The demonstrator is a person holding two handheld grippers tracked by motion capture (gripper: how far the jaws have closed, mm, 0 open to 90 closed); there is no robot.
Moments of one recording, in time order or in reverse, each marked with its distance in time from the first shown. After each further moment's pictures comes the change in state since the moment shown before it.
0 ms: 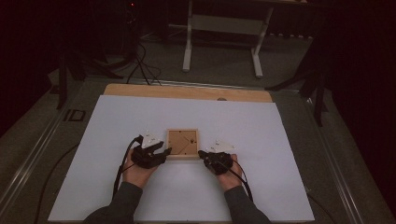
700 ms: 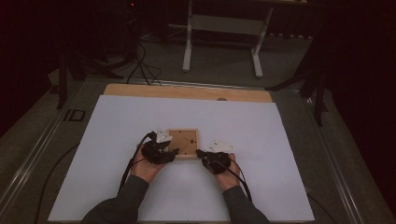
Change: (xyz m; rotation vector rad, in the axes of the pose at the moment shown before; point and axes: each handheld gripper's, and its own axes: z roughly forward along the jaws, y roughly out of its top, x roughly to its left) left arm -0.008 0.015 0.027 0.115 -0.012 0.061; right arm 0.001 0.001 0.006 -0.024 0.017 -0.001
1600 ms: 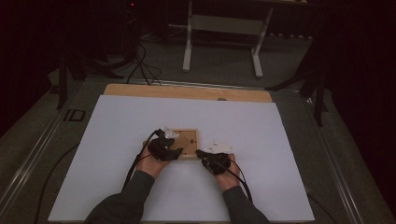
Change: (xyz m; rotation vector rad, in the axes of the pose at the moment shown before) left arm -0.002 0.013 0.018 0.079 -0.001 0.008; right arm 0.002 -0.001 0.000 -0.004 -0.012 -0.020
